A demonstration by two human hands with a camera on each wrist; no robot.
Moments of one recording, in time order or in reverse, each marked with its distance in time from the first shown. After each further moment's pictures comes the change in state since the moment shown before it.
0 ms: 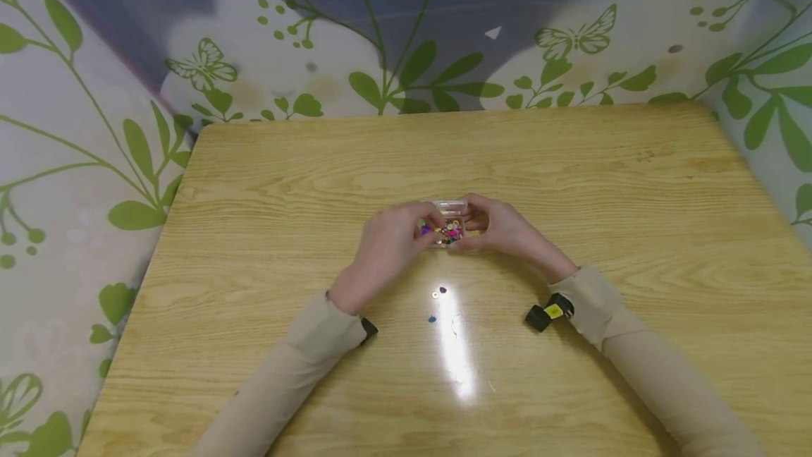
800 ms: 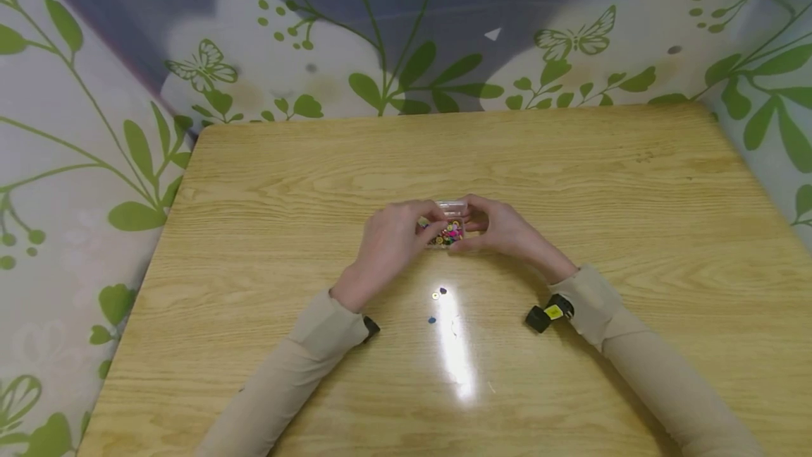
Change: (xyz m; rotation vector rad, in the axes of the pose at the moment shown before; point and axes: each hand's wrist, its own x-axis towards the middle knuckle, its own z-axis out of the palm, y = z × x) left_hand 0.004 0.002 0.002 0.016 0.060 -0.002; right_hand 0.001 0.001 0.001 -0.008 -0.002 -0.003
